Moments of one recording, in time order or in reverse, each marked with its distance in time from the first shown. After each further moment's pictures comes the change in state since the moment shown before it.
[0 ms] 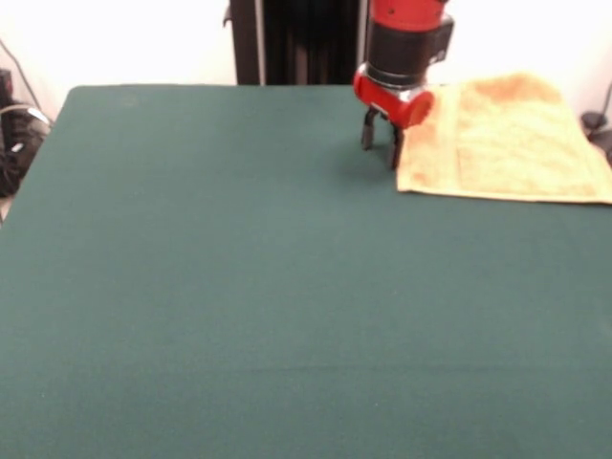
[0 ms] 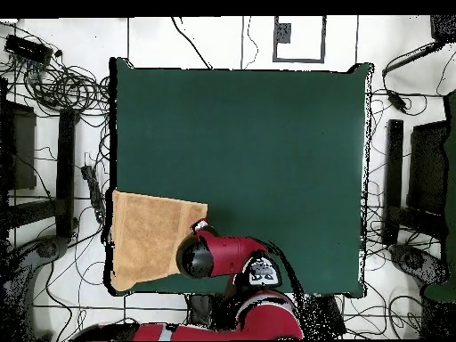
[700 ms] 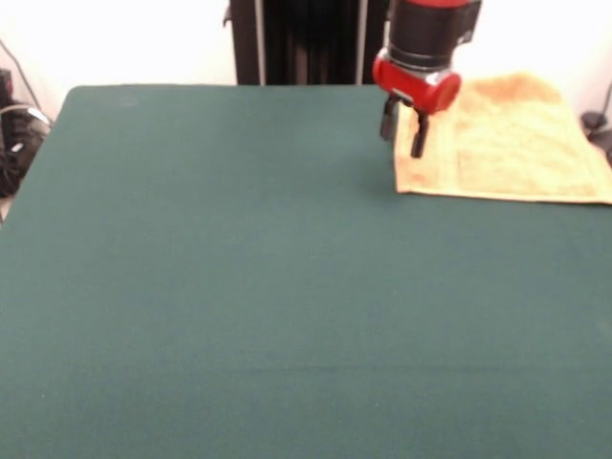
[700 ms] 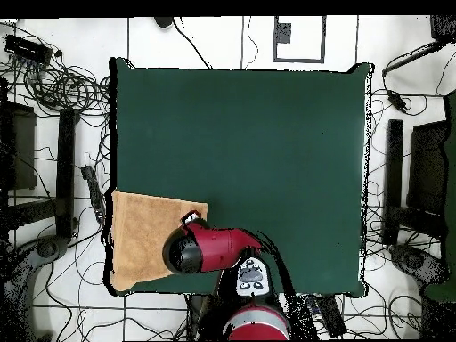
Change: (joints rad) arm 0.043 -0.095 0.012 -0.022 -0.001 0.082 0.000
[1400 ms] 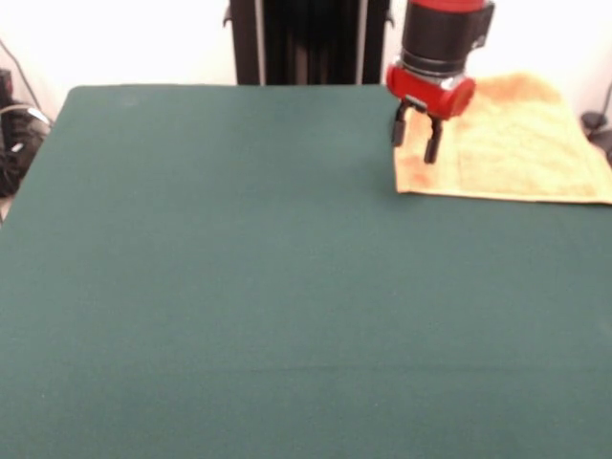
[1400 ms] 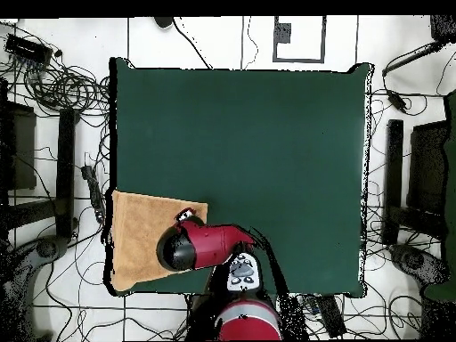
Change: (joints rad) arm 0.023 0.026 0.006 -0.027 0.000 0.000 0.000
